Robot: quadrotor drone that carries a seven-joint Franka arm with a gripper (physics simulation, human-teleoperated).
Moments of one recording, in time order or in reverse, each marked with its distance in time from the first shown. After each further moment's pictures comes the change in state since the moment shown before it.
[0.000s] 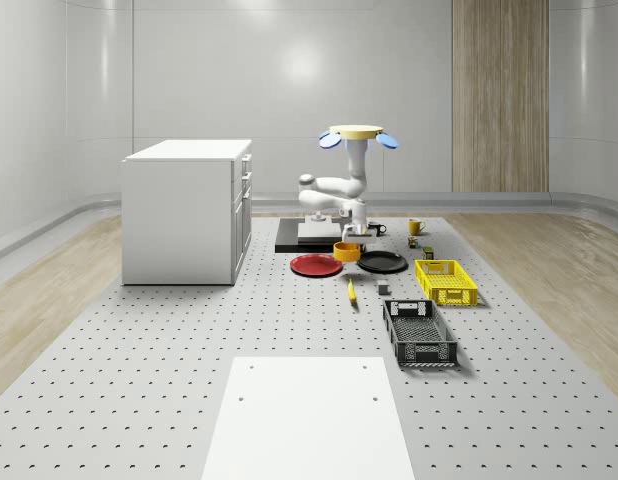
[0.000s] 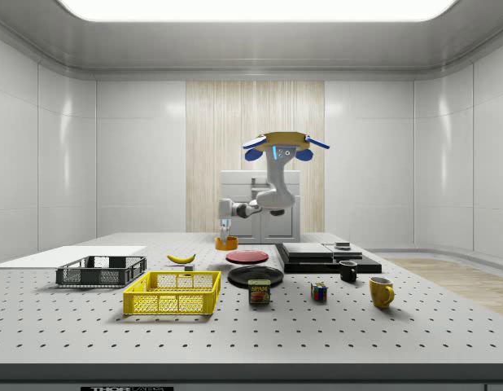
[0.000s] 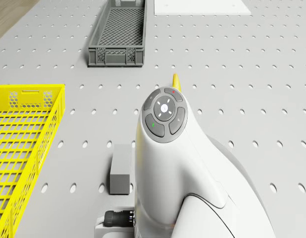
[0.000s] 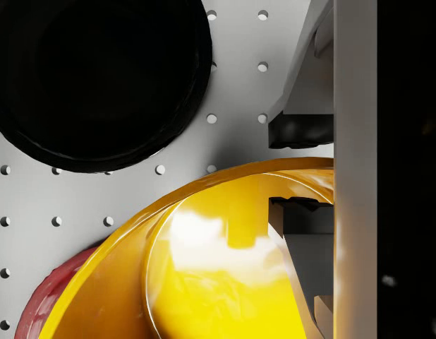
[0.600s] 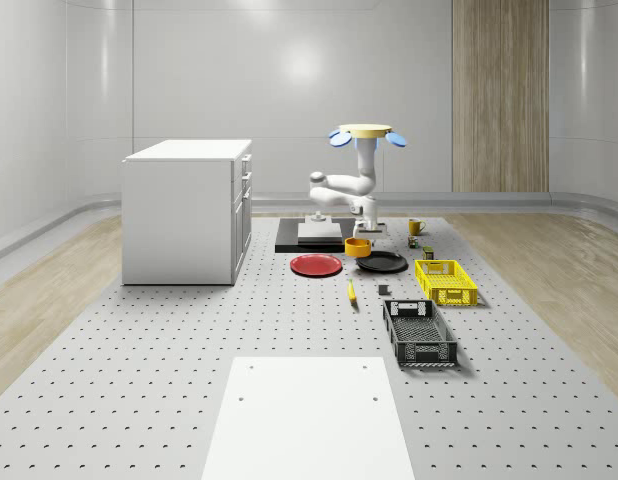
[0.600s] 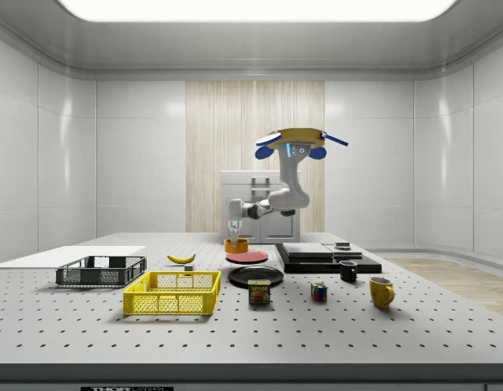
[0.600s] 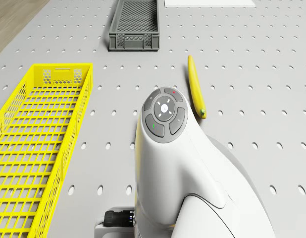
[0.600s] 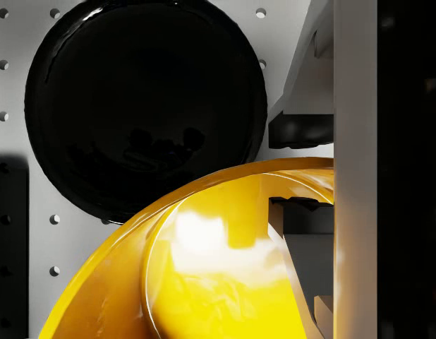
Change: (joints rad) arm -0.002 -0.007 0.001 0.000 0.003 0.006 0.001
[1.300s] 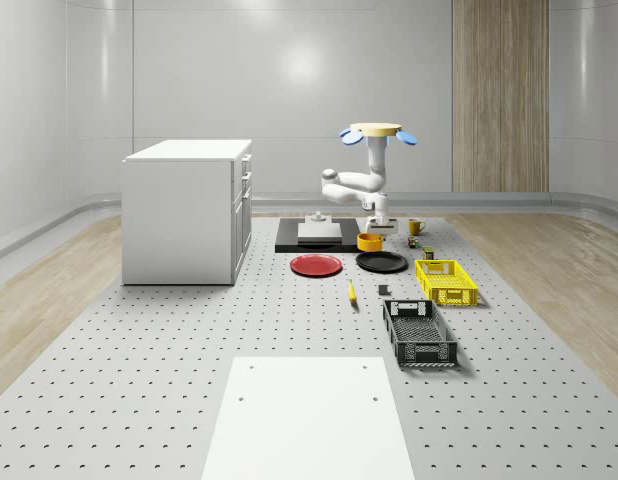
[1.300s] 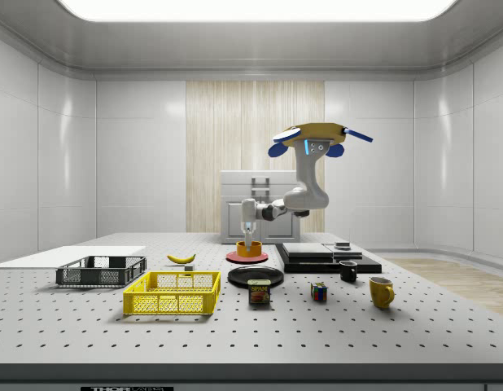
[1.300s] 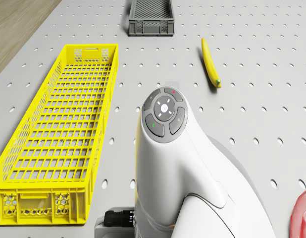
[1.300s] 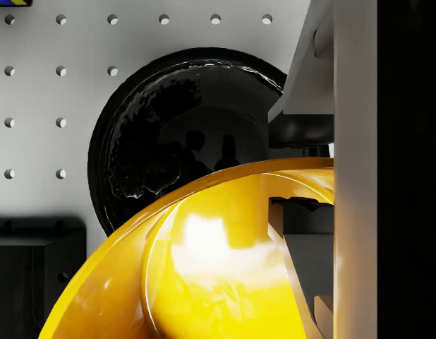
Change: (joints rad) arm -0.002 -0.006 0.001 0.000 0.003 0.006 0.001
